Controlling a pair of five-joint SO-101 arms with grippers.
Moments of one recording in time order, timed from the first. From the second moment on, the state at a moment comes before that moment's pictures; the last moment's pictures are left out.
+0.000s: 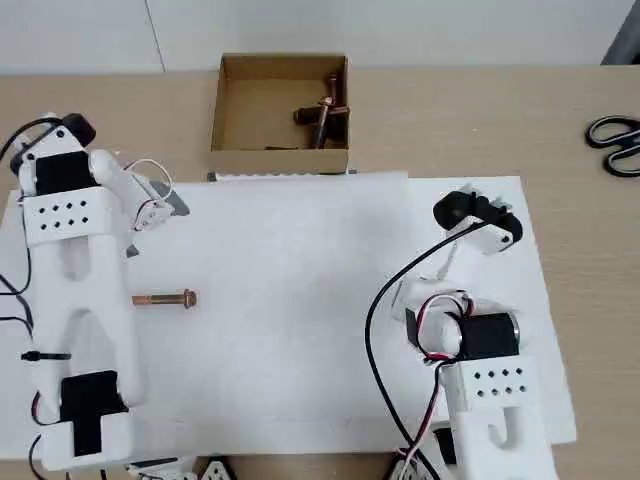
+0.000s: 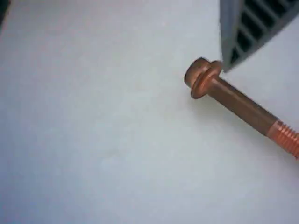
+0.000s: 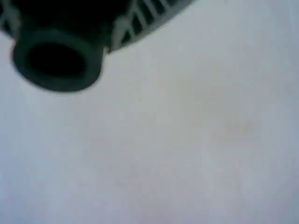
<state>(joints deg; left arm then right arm) -14.4 -1.8 -3.2 98.8 37.3 -9.9 -54.0 52.1 72.5 -27.7</state>
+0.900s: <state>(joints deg) -5.9 -9.4 0.0 98.8 -26.8 -9.4 -54.0 53.5 72.4 -27.7</state>
